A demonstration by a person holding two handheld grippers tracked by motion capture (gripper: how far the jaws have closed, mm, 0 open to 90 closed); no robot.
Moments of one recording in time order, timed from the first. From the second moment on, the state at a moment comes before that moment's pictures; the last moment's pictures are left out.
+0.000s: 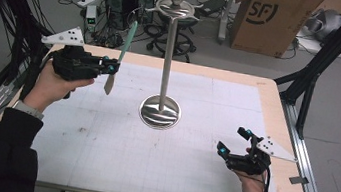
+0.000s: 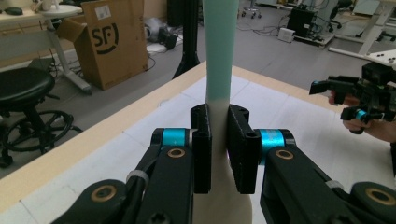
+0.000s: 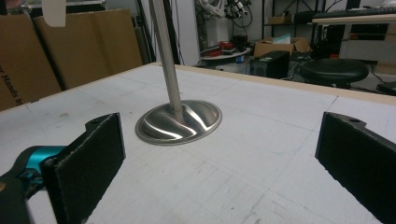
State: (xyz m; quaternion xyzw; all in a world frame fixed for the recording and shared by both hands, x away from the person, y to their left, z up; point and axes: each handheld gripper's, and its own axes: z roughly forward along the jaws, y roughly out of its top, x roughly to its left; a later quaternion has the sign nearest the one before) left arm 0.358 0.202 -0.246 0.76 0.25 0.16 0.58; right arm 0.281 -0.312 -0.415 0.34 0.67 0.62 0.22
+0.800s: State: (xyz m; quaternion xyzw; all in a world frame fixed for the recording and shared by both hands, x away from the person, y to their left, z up) left arm 0.364 0.189 -0.219 0.75 0.24 0.19 0.59; right arm 0.280 -0.313 -0.415 0.35 0.67 0.62 0.22
